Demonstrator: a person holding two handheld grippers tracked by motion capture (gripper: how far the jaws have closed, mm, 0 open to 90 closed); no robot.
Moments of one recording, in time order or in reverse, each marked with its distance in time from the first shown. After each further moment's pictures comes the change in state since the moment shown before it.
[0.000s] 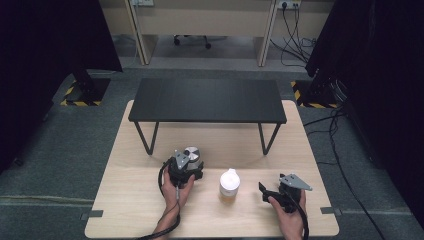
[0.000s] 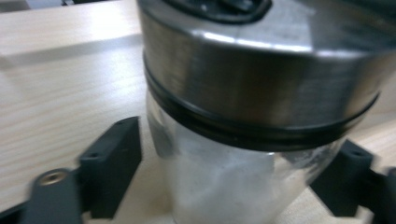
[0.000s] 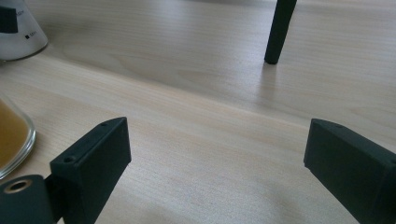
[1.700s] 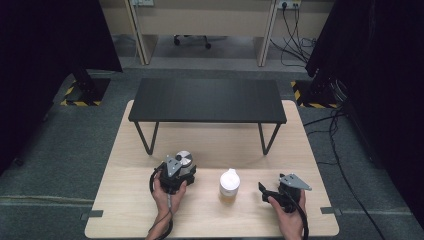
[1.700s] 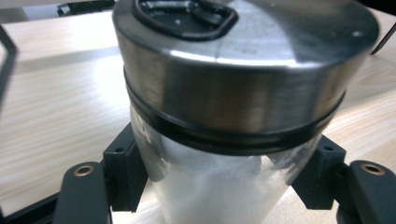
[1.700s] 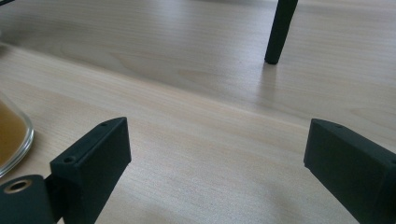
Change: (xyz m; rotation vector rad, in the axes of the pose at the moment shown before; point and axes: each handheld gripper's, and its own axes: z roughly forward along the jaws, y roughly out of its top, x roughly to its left) left arm 0.015 -0.003 -0.049 -0.023 -0.025 0.009; right arm 0.002 0.001 0.001 0.004 -0.006 -0.011
